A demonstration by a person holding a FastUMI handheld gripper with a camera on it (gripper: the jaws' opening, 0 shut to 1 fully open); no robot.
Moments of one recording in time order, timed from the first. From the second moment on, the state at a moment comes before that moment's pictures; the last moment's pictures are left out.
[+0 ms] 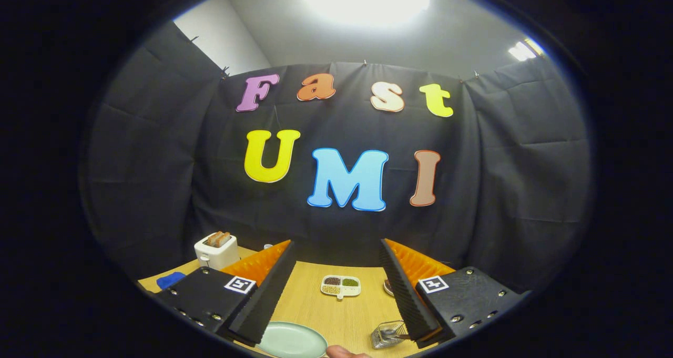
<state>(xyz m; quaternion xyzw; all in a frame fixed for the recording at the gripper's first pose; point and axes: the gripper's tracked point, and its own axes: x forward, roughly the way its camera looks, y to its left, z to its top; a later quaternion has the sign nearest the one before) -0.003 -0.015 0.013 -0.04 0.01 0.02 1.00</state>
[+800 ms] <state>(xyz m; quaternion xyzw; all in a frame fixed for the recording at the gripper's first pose) -0.002 0.034 -0.001 -0.01 0.02 0.11 0.99</state>
